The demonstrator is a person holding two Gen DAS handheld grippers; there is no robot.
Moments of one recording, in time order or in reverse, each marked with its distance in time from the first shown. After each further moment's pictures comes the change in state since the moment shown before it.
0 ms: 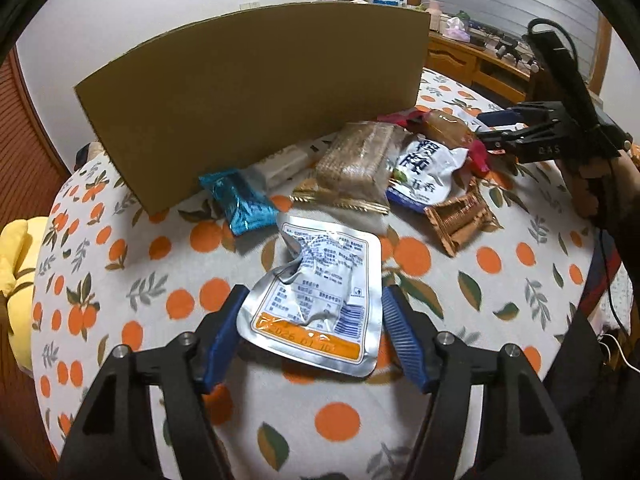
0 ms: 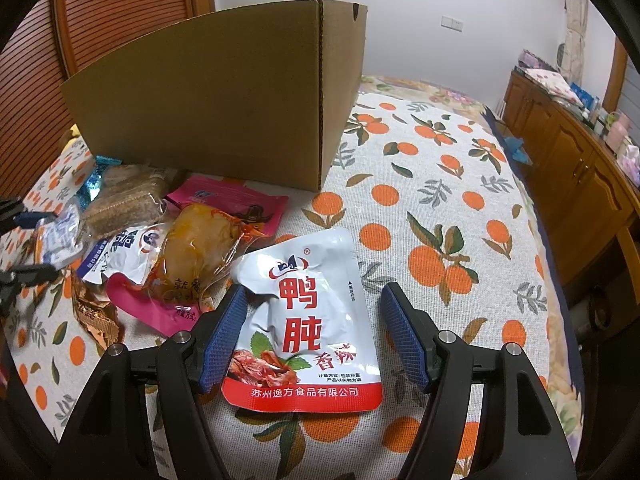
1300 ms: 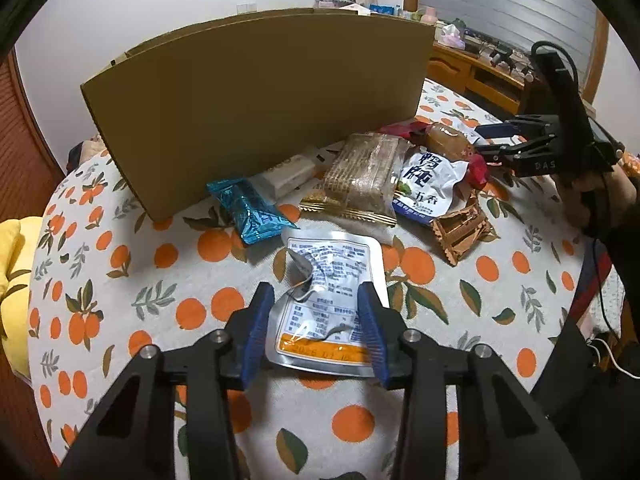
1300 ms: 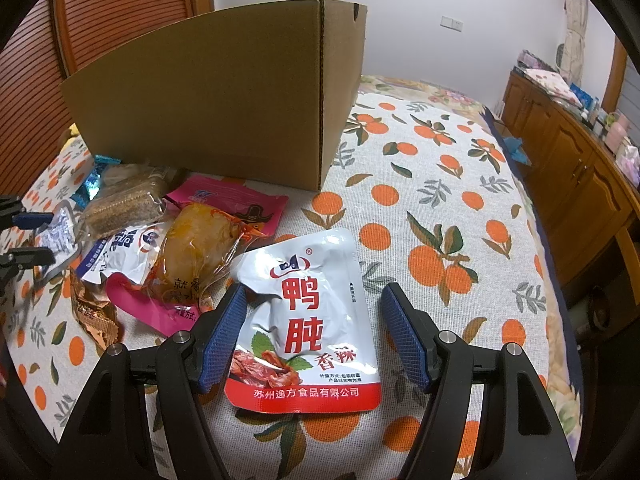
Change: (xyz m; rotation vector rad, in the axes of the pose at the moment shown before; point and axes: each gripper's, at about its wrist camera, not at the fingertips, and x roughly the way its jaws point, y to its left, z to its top) left arm -0.001 0.010 0.010 -0.008 -0.011 -0.046; right arm 0.000 0.001 0.000 0.003 0.001 -0.005
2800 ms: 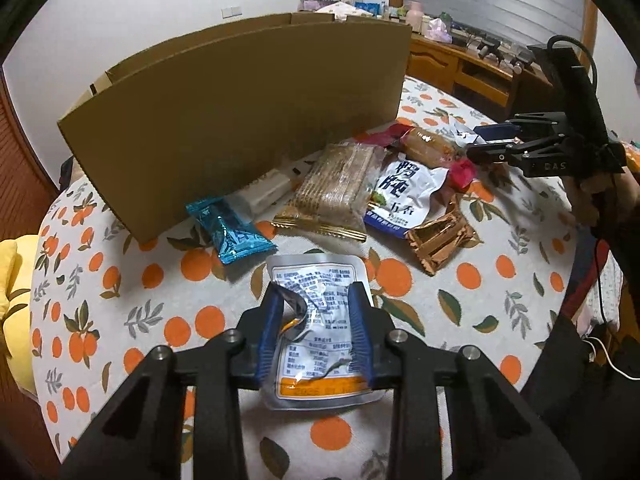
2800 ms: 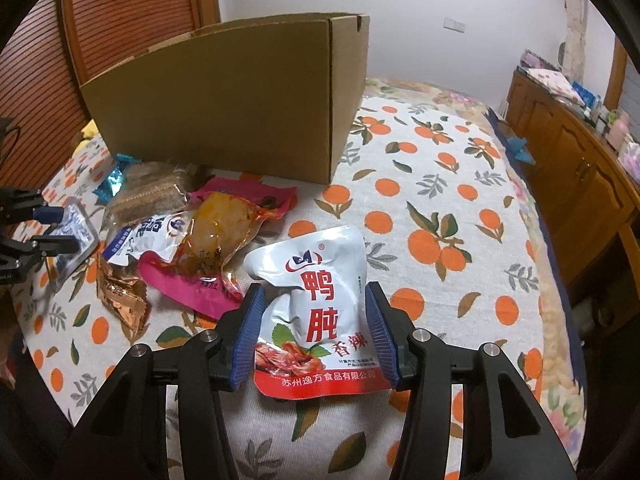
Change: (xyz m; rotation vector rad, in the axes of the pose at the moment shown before) left arm 0.000 -0.016 0.013 0.054 0.006 -0.010; right arm -0.023 0.001 -0.010 0.001 -0.016 0.026
